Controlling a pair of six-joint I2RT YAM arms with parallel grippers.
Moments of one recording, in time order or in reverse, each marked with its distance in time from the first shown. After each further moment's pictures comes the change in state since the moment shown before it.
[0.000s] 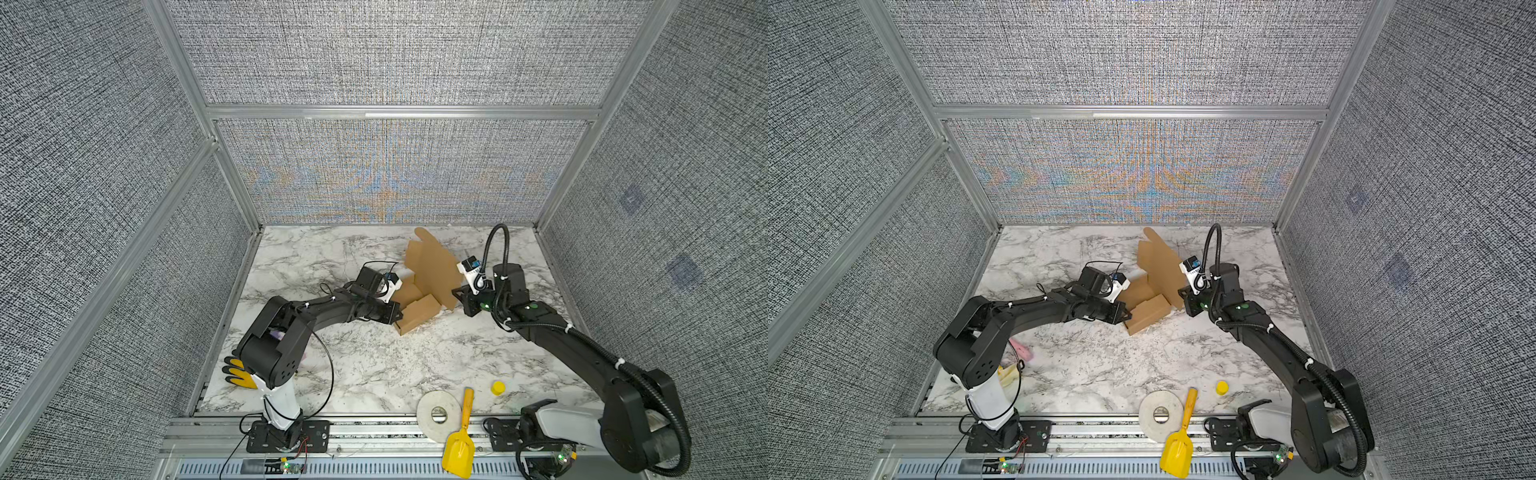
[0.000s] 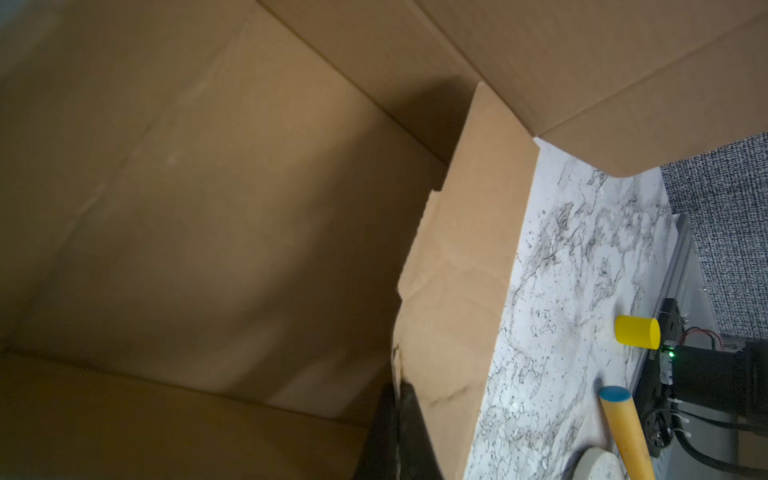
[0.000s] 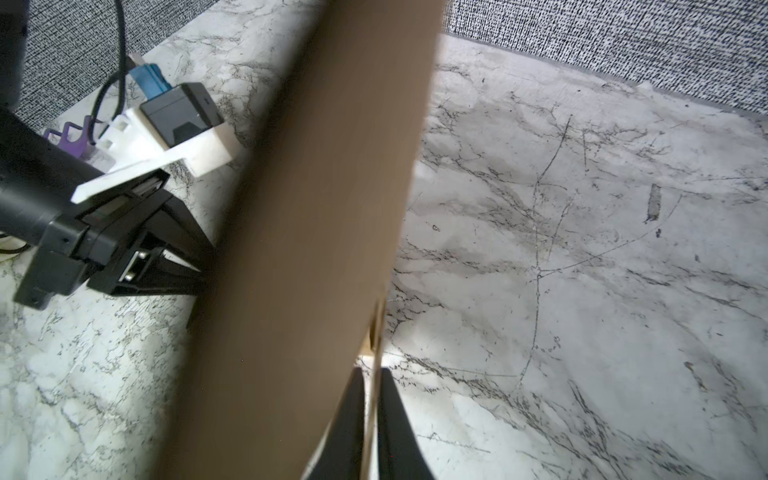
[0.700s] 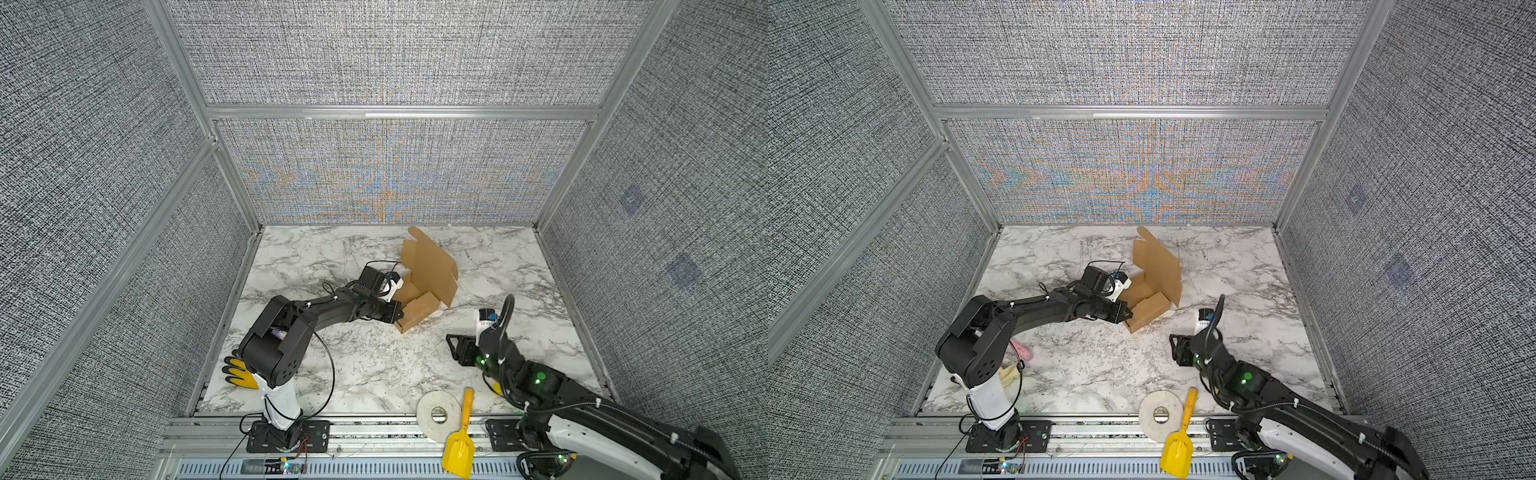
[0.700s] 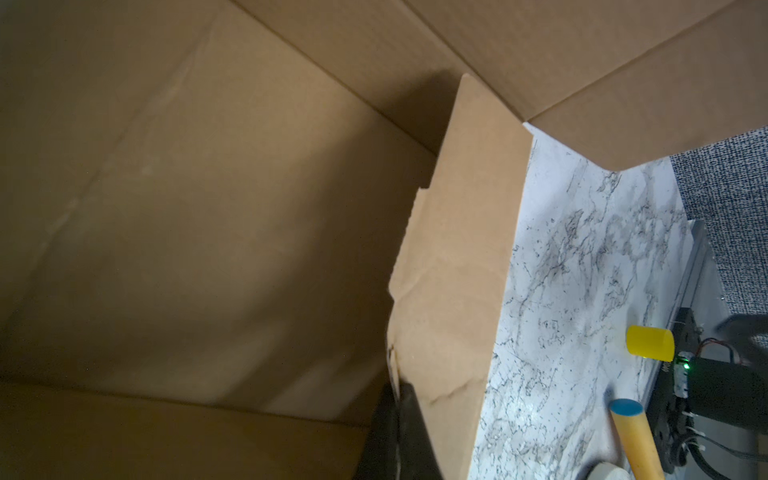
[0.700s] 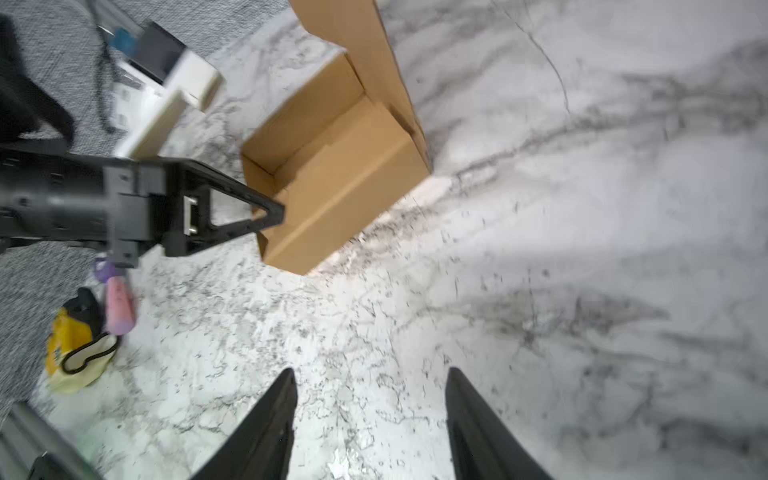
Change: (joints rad) left arm -0.016 0.006 0.013 -0.005 -0.033 -0.003; right arm 0.639 -0.472 -0.438 -0.026 0.748 0.981
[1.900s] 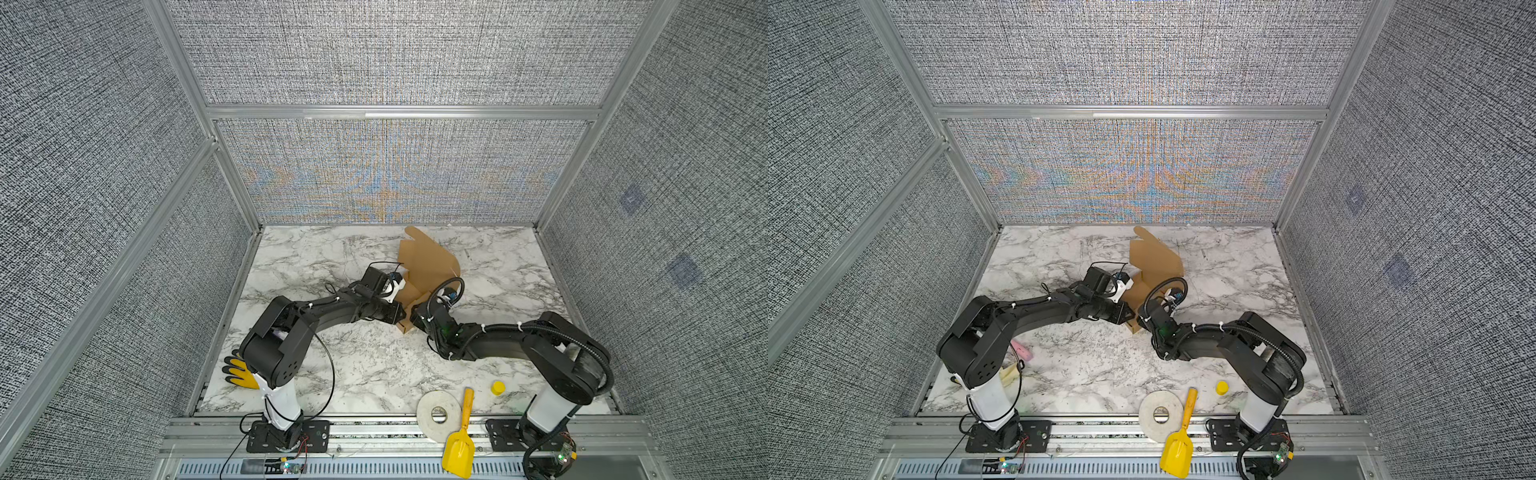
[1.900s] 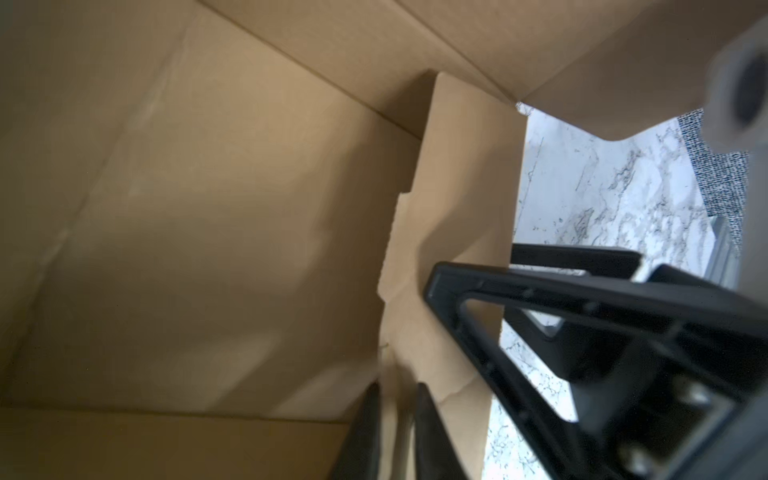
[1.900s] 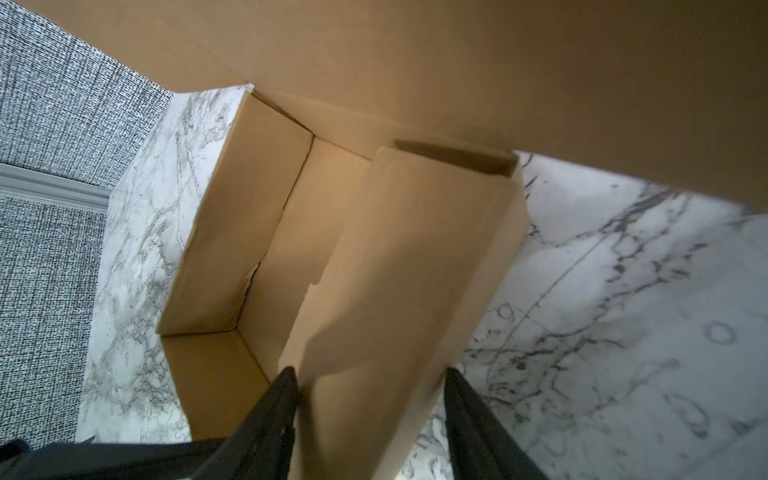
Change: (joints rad) left arm -0.024 -0.001 0.009 -0.003 -0.031 0.008; right arm -0.130 0.925 0.378 0.468 -0.013 0.299
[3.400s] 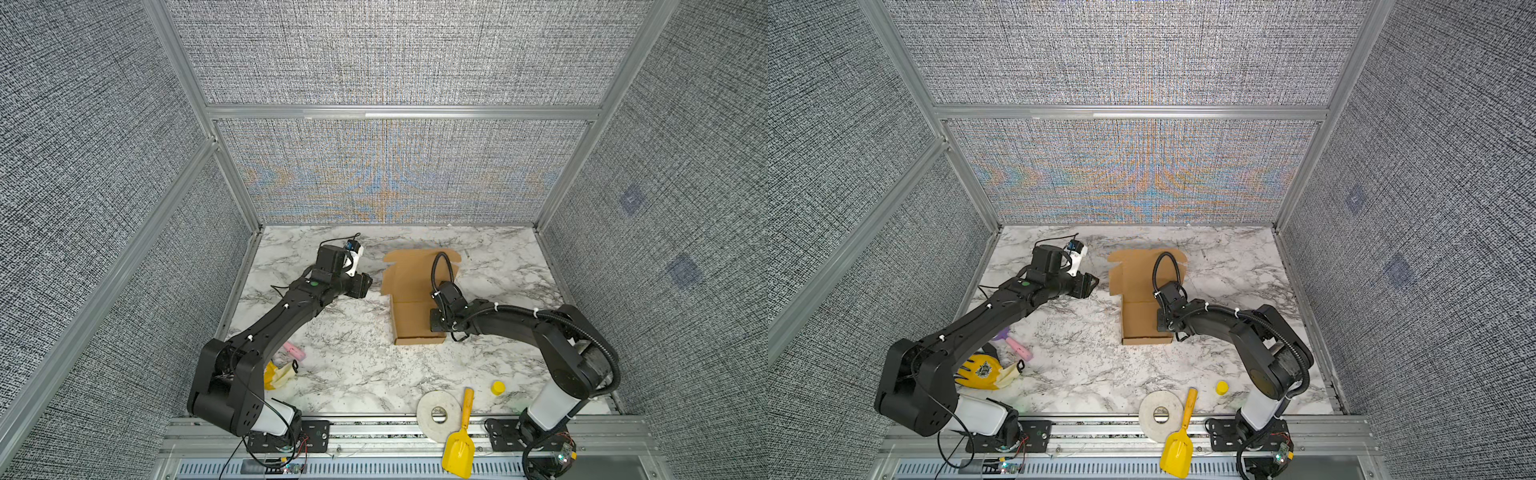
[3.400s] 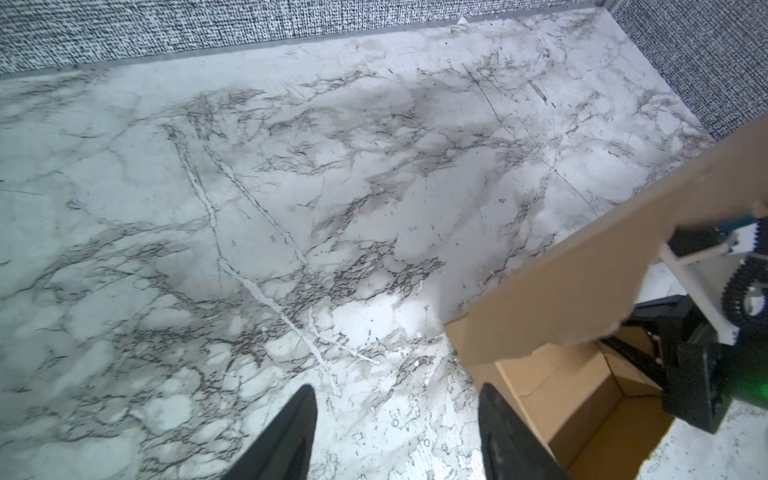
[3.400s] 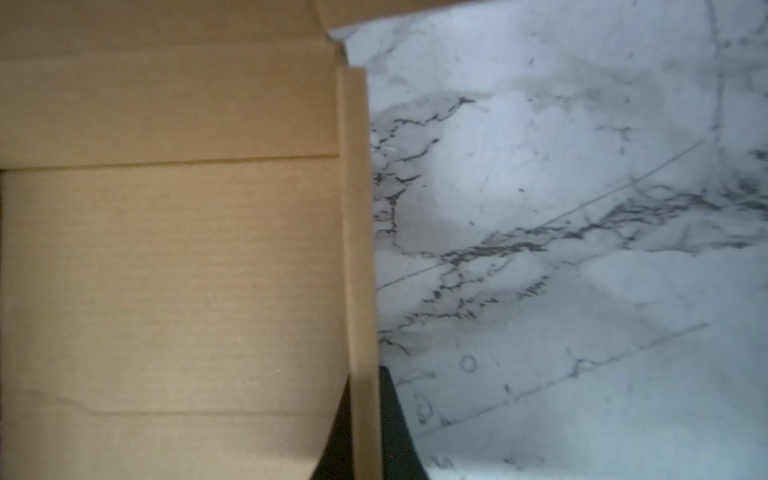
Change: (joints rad) left arm 0.244 -0.352 -0.001 -0.145 -0.231 0.176; right arm -0.189 -0.015 0.167 -0.599 -0.216 -0.629
